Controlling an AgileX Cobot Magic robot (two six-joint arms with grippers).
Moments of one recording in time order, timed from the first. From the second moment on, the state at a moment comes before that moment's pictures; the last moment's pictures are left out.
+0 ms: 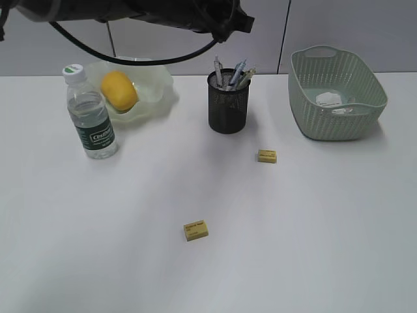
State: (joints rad) left arm -0.62 2.07 -1.73 -0.33 0.16 0.36; right arm 0.00 -0.01 -0.50 0.07 1.04 -0.08
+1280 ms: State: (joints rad) left arm -0.61 2.22 -1.73 -0.47 -0.02 0.36; right arm 0.00 -0.01 -0.50 0.07 1.04 -0.08
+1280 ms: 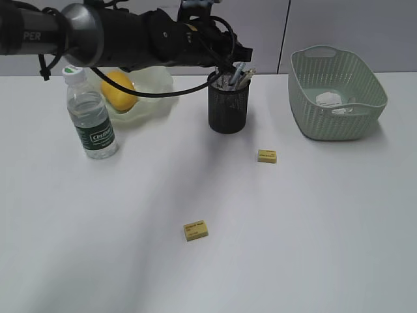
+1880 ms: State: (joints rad) left arm -0.61 2.25 -1.73 -0.47 -0.02 0.36; right arm 0.00 -0.01 -0.50 0.07 1.04 -0.08
